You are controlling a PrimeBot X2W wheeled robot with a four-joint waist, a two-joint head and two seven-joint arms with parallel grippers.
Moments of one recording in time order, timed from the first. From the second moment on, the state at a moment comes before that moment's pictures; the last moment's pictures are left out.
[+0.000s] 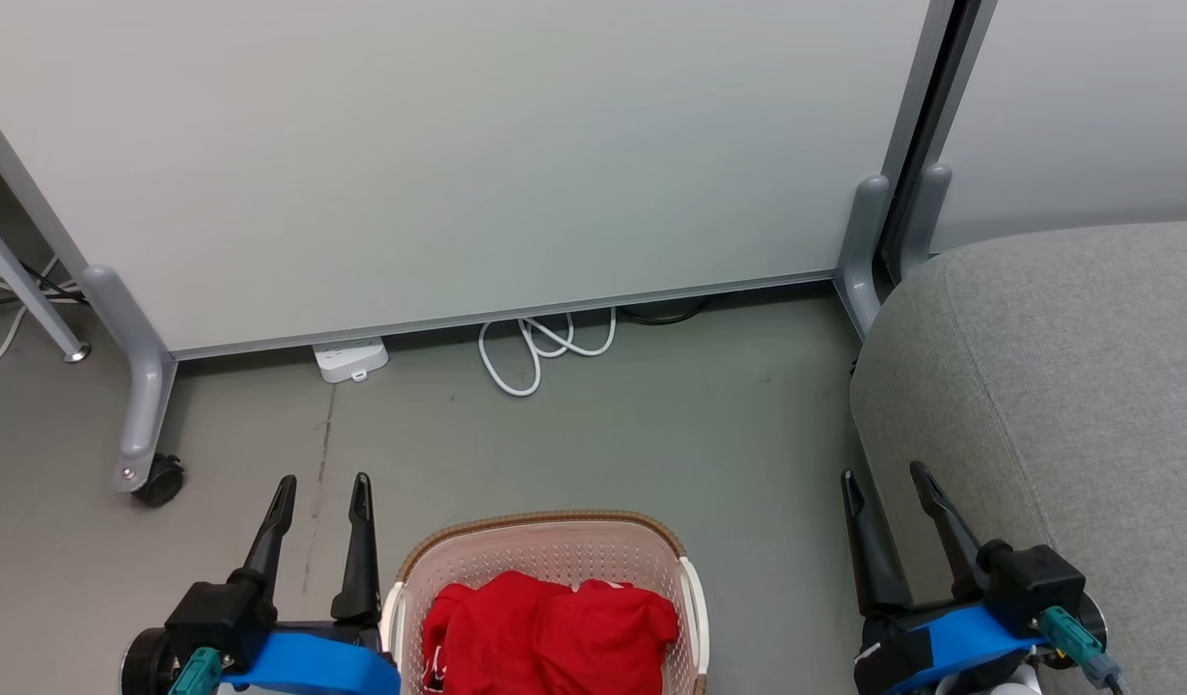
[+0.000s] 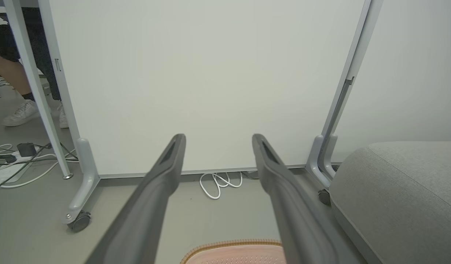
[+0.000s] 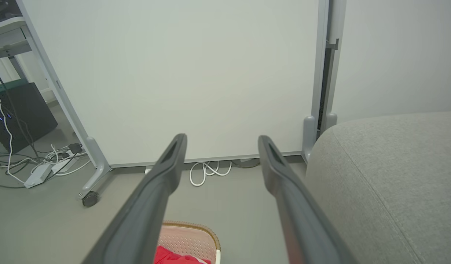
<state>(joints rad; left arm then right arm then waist) -0.10 0.05 -0.10 0.24 -0.19 -0.03 -0.26 -0.09 -0.05 0.08 0.30 0.12 0.13 -0.26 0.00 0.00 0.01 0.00</state>
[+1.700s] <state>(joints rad) -0.72 0.13 -0.50 0.91 -0.15 -0.13 -0.26 -0.36 -0.05 0.08 0.20 0.09 0.13 -0.26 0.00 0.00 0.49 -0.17</state>
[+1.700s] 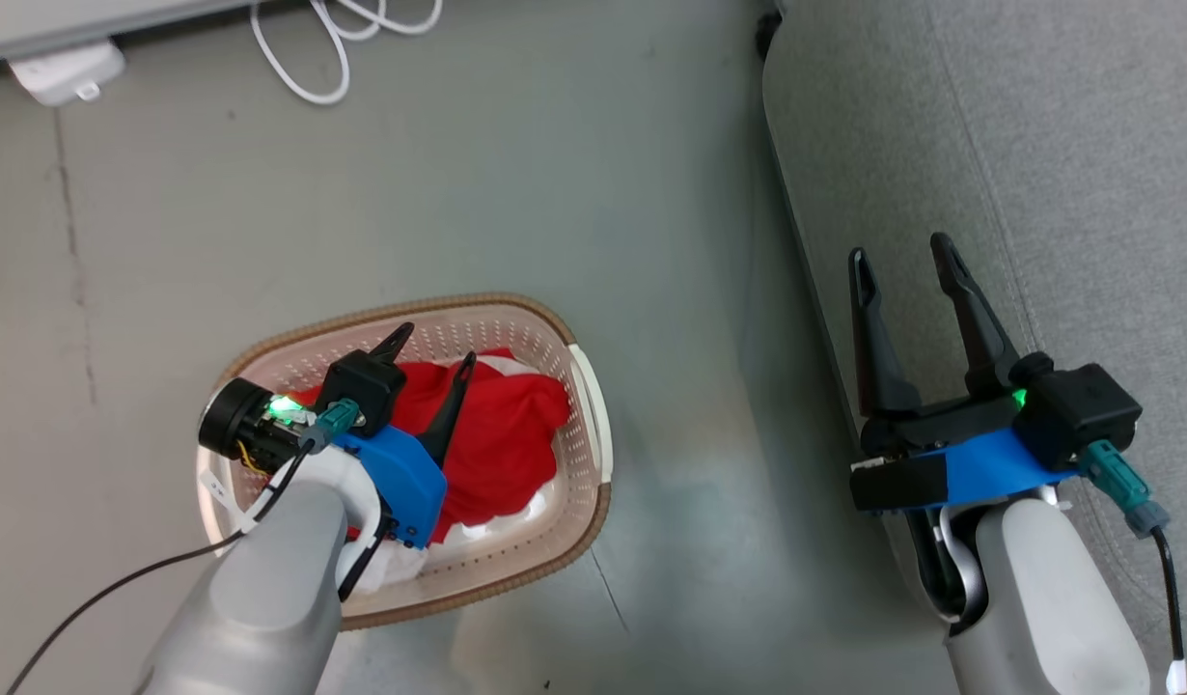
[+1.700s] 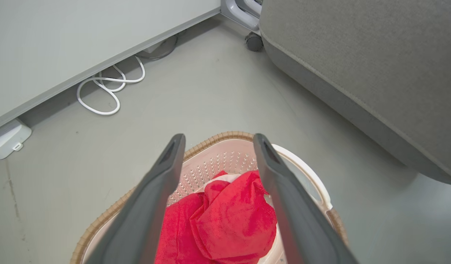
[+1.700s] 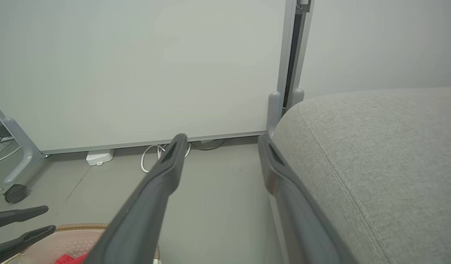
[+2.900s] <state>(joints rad) -1.05 0.20 -0.82 1.27 -0.36 -0.13 -0.15 -0.48 -0.05 0.08 0.03 0.02 0.13 -0.26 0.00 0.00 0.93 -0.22</state>
